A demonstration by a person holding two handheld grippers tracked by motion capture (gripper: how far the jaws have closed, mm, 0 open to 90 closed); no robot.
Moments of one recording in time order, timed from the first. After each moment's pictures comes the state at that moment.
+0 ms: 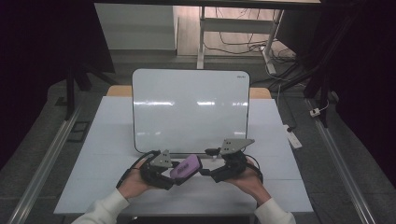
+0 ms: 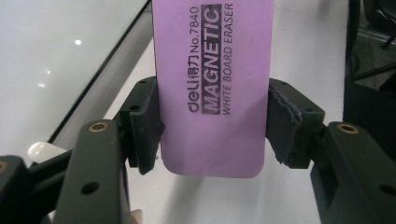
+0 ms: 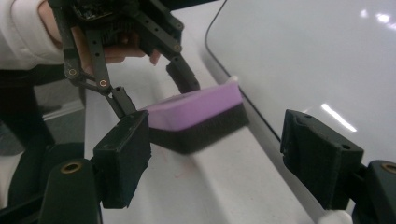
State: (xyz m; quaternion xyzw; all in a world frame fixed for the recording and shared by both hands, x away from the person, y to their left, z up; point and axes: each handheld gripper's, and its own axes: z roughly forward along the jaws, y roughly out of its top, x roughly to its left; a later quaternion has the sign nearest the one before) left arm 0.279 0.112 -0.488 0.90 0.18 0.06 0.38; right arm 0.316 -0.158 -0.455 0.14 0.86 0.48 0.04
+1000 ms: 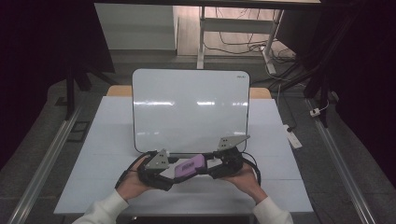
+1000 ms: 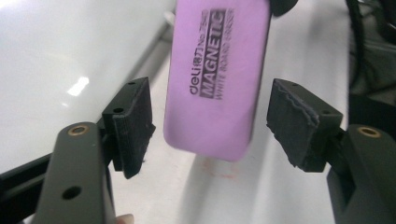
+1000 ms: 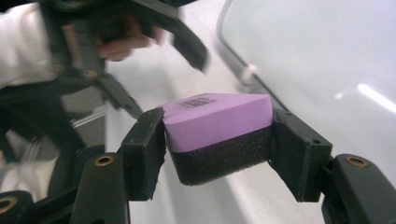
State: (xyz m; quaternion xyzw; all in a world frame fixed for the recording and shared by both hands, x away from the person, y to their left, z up) left arm 0.266 0.118 -0.477 0.88 0.19 0.14 0.42; right arm 0.327 -0.156 -0.465 0.18 0.86 0.48 -0.02
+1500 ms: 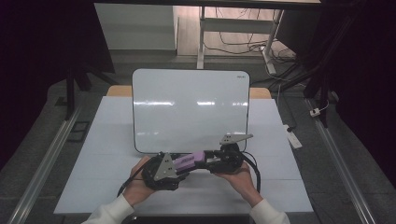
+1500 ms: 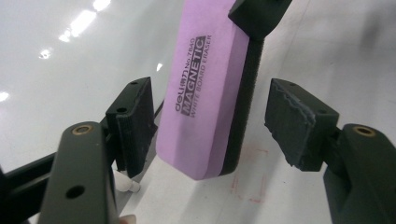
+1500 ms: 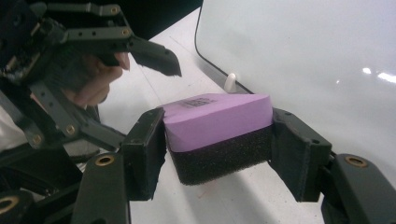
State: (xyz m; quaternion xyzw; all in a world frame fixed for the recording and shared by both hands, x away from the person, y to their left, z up) left arm 0.252 0.093 -0.475 0.87 0.20 0.24 0.39; right arm 0.331 -0.155 -0.471 0.28 0.82 0.50 -0.05
